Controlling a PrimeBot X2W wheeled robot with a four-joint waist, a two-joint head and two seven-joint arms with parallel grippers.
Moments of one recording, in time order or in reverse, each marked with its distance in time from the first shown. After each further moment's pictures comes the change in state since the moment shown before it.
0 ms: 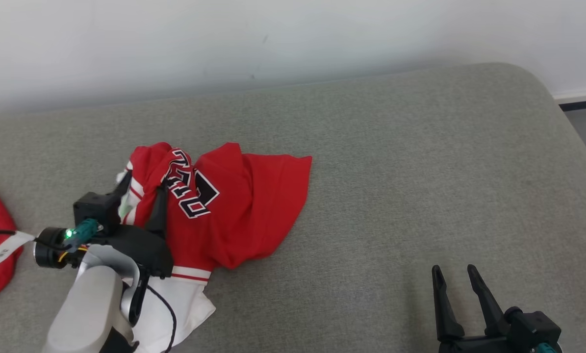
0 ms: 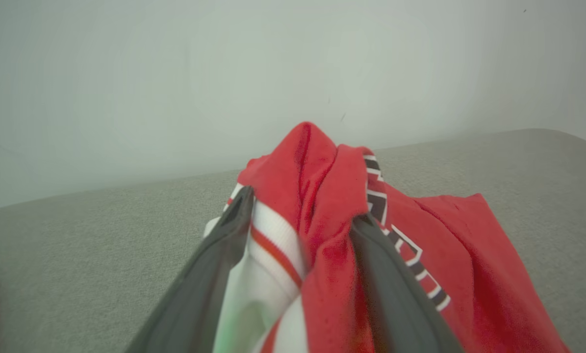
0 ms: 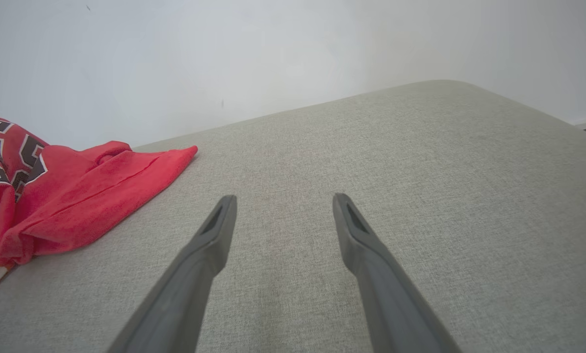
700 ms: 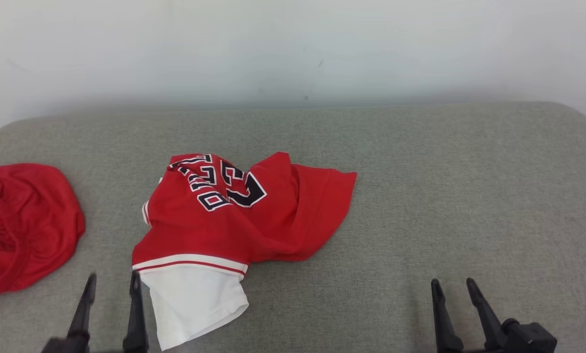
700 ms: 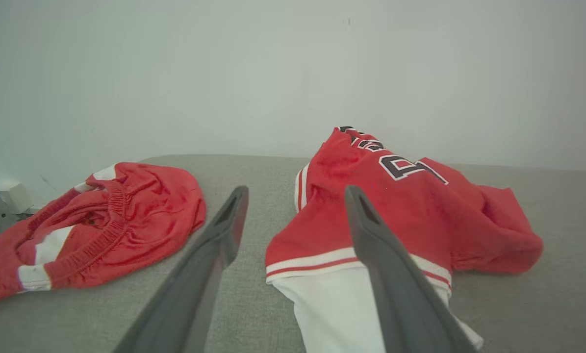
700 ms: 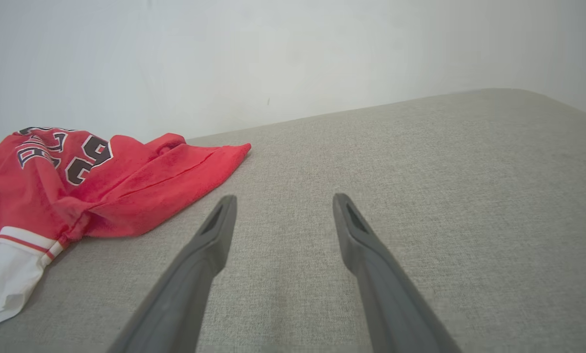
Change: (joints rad) left arm 0.614 -0.100 0.251 -0.653 0.125 0.044 -0.009; right arm 0.033 0.000 -0.007 0.007 -0.014 0.000 0.000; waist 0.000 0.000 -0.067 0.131
